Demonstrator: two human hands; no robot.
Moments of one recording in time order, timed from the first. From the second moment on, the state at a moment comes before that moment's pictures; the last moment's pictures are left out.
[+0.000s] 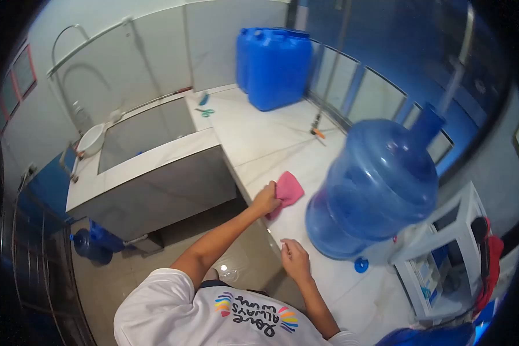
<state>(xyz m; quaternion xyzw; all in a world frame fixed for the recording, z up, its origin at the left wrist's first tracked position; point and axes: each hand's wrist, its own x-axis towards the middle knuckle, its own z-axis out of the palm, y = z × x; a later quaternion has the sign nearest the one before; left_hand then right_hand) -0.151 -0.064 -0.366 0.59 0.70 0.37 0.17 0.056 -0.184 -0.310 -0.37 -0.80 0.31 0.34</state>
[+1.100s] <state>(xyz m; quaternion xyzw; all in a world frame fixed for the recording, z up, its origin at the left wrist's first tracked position) -0.872 -0.160 -0.253 0.16 0.59 0.73 0.29 -0.775 0.002 -0.259 -0.12 -0.77 0.55 0.30</state>
